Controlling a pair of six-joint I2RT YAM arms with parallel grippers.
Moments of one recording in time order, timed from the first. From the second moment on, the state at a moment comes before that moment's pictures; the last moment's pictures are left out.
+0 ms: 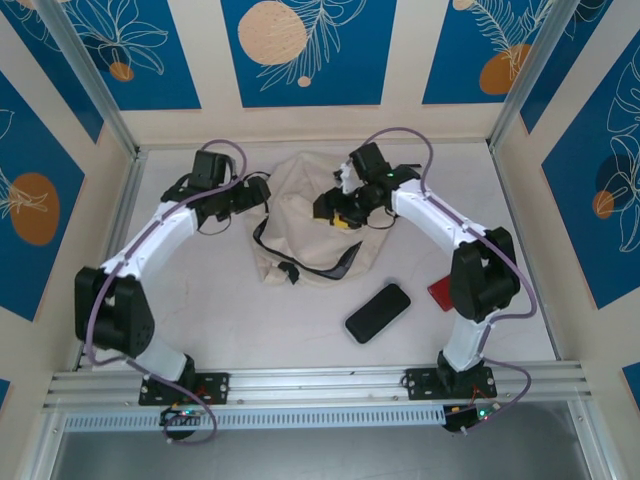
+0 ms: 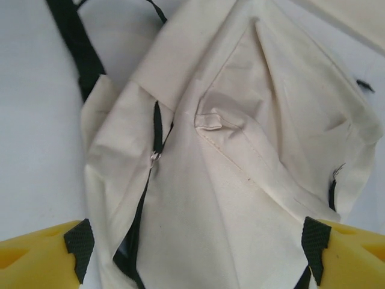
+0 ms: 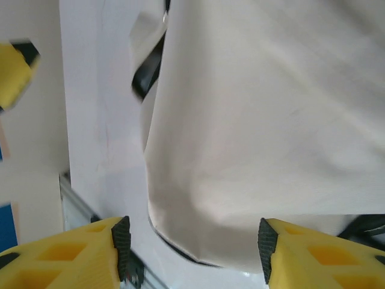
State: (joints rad) left arm -0.27 1.59 1.29 -0.54 0.20 -0.58; right arm 0.45 1.78 1.51 -0.76 -0.55 0.56
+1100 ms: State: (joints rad) left arm -0.43 2.21 1.76 -0.51 0.23 -0.47; right arm 0.28 2.14 1.59 -0.66 -0.56 0.72
